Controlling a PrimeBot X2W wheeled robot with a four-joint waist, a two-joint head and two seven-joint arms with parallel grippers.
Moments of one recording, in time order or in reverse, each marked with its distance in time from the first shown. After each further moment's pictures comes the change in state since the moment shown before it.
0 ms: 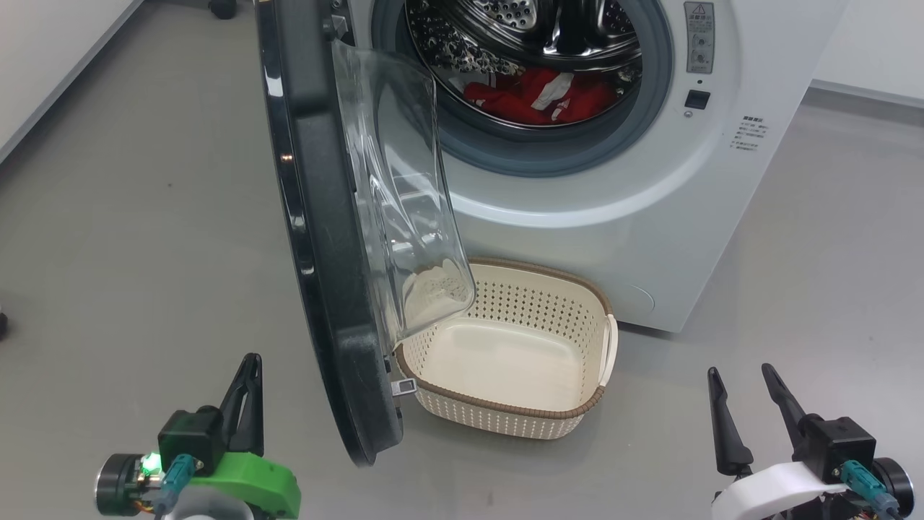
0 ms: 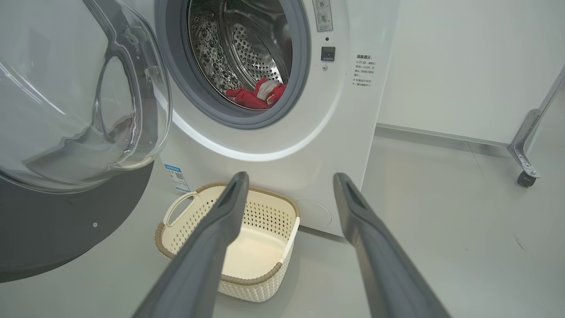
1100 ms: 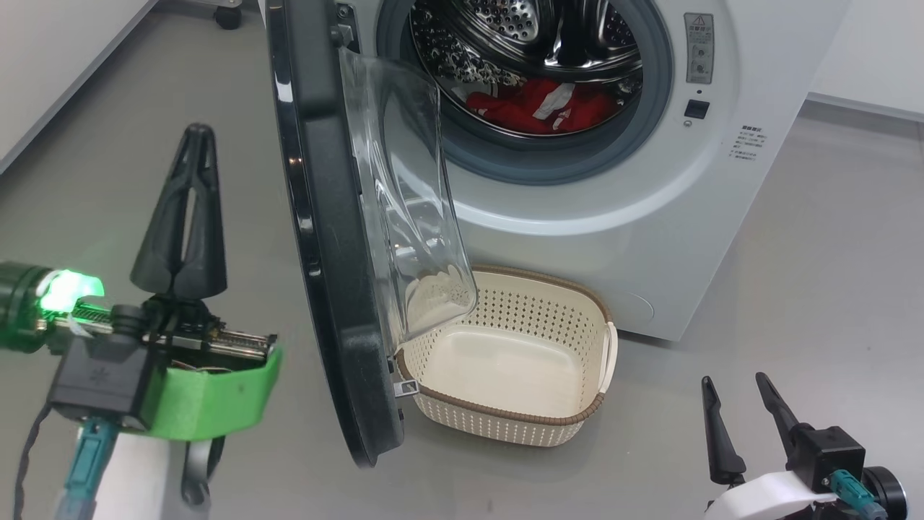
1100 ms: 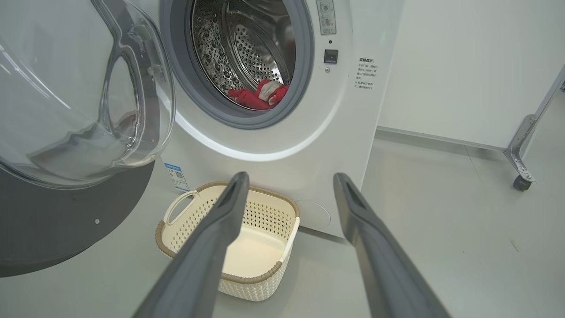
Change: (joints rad) left arm -0.179 0.072 0.015 -0.561 0.128 0.003 -0.006; right arm 0.022 0.032 -0.019 0.000 -0.045 0.000 0.001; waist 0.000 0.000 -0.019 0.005
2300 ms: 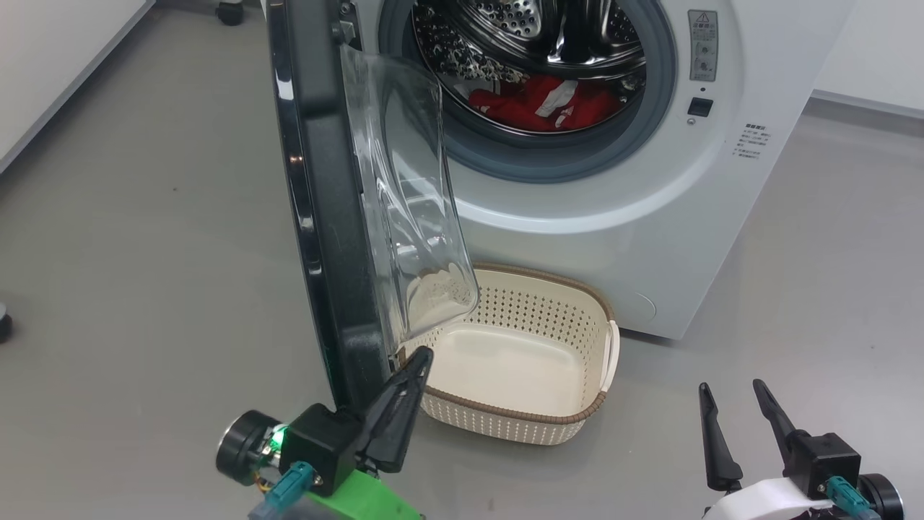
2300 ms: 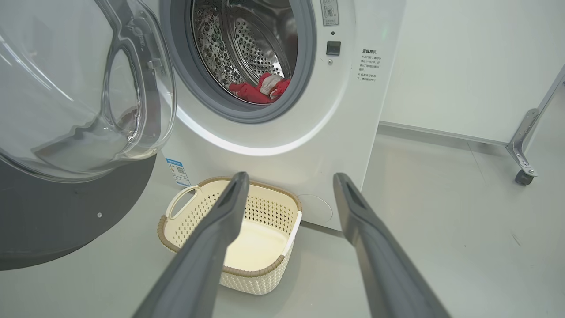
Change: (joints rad) left arm 0.249 -0.039 -0.338 0.003 -0.177 -0.076 0.329; right arm 0.015 0.016 -0.007 0.000 -0.016 0.000 0.000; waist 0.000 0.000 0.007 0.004
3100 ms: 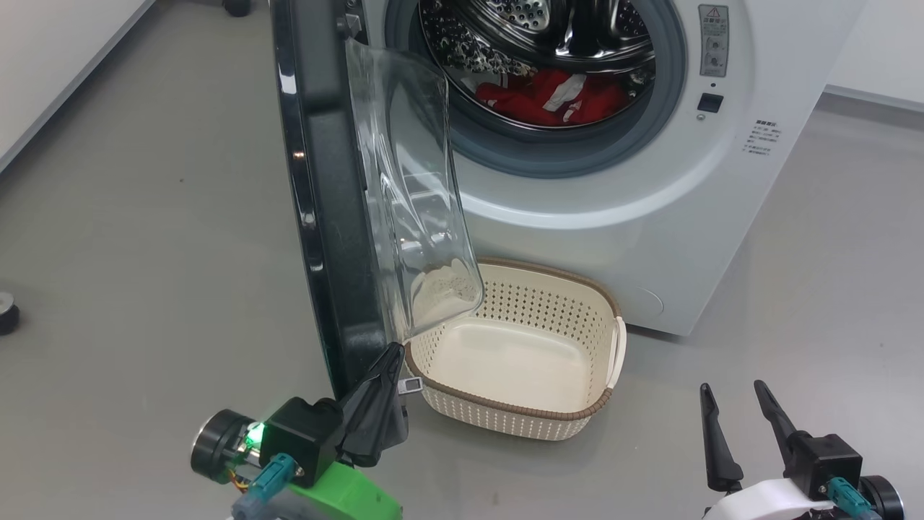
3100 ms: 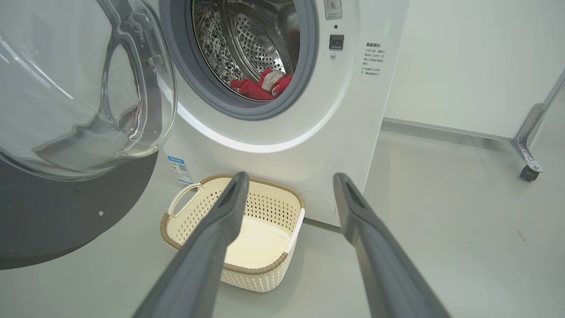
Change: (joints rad) left arm 0.013 0.011 0.062 0.018 0.025 0.072 0.025; right arm 0.004 0.007 -0.008 -0.002 0.000 0.001 0.000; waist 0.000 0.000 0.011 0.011
